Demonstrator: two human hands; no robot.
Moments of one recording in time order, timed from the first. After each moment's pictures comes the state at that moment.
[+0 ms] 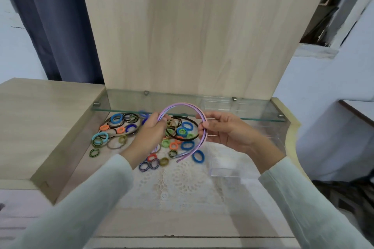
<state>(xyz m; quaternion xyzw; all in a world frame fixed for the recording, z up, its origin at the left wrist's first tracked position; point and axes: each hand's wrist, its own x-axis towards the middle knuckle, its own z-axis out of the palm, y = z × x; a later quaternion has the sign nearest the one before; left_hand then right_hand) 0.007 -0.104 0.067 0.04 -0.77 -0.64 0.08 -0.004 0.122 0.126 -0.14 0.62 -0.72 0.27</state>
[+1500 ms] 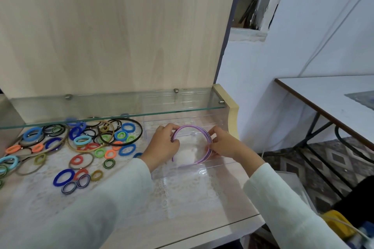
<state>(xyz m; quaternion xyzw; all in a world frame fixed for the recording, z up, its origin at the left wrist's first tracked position) -0.033 0.070 0.033 -0.10 -0.88 -0.46 -0.03 -0.008 0.271 0.062 0.08 0.90 -0.41 0.13</state>
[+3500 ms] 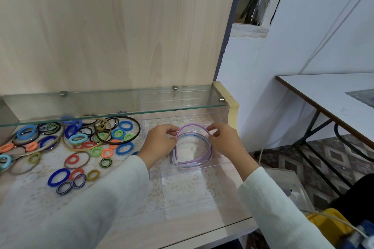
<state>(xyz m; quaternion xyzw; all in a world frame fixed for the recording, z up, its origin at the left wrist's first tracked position) -0.038 0.069 0.036 -0.06 -0.87 -0.49 -0.04 -0.010 0.265 0.057 0.13 0.94 -0.33 -0.02</state>
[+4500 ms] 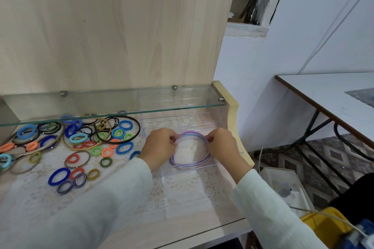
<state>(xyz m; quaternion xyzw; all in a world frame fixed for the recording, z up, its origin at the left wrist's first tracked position) -0.033 0.070 0.028 -0.10 -0.93 -0.36 -0.03 -0.011 0.255 0.041 0.13 0.97 -0.21 -0.02</state>
